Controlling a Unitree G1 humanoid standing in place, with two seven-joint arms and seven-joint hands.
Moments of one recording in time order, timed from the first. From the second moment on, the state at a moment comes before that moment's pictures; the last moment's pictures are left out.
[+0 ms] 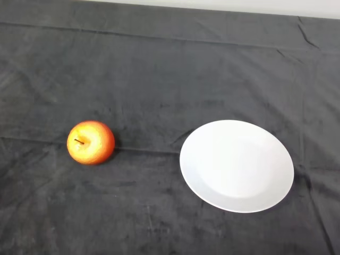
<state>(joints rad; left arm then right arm) -0.38 0.56 0.60 1.14 -0.36 -0.52 0.11 -0.45 -0.71 0.00 1.10 -0.25 -0.15 -0.17</state>
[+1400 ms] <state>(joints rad) -0.43 0.47 0.31 1.11 -0.07 -0.54 0.10 -0.45 -0.71 0.00 1.10 -0.25 -0.15 -0.17</state>
